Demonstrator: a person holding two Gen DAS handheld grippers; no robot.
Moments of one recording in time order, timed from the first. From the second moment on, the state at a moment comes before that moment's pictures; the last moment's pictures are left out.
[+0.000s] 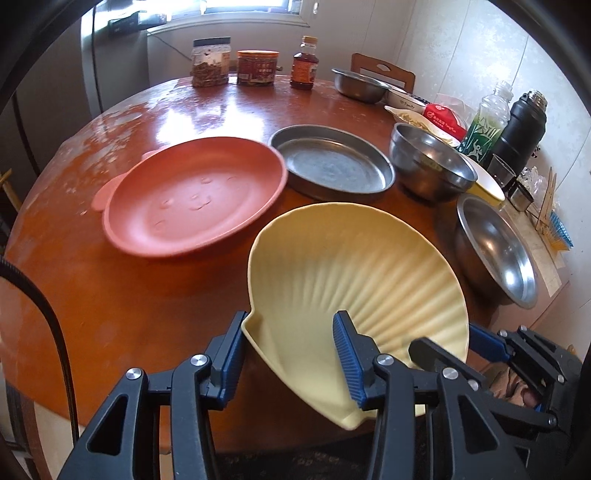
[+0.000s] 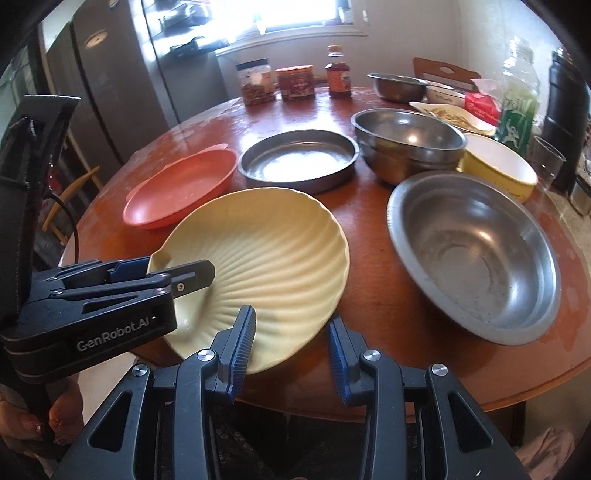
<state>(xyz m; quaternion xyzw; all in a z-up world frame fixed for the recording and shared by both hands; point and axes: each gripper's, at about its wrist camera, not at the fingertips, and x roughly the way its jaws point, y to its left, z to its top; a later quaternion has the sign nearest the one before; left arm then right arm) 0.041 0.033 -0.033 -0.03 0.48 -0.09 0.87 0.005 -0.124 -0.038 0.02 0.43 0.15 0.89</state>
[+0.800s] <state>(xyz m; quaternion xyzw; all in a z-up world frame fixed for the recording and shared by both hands) 0.009 0.133 -0.028 -0.10 0.47 0.06 0.88 0.054 -0.014 -0.038 -0.05 0.44 0.28 0.85</state>
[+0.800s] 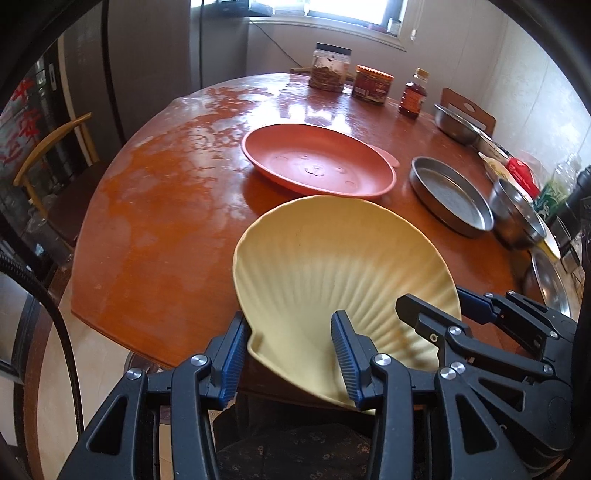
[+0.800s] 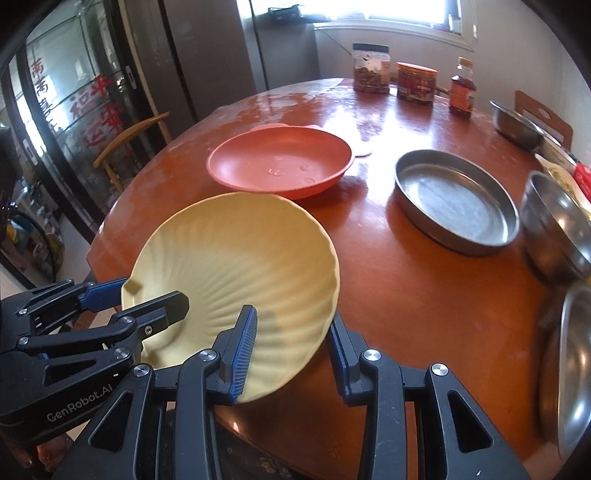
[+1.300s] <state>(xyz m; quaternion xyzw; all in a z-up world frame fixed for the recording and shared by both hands) 0.017 0.144 -0.029 -0.12 0.46 0.06 0.87 0.063 -0.015 -0.036 -0.03 0.43 0.29 0.86</state>
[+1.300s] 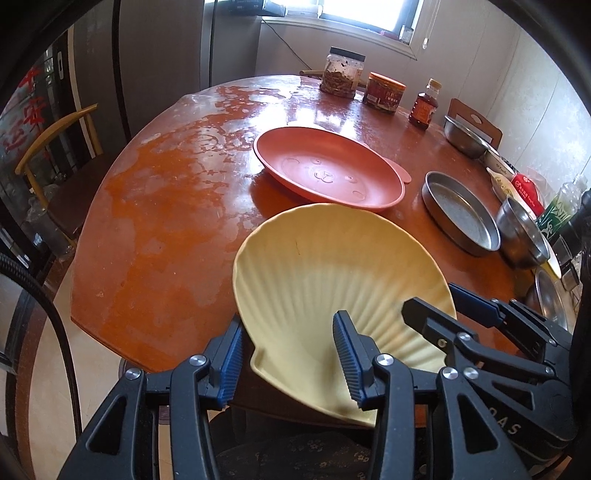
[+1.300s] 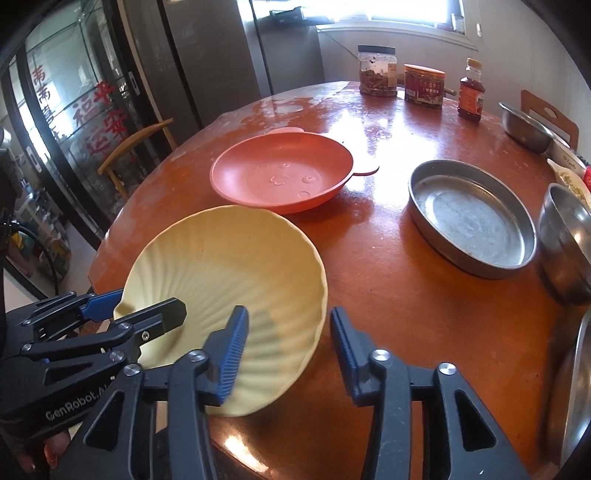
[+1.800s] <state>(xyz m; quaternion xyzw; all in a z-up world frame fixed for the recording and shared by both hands) 0.045 0.185 0.006 -0.14 0.42 0.10 0.89 0.089 -0.043 -0.018 0.05 0.42 0.27 0.86</state>
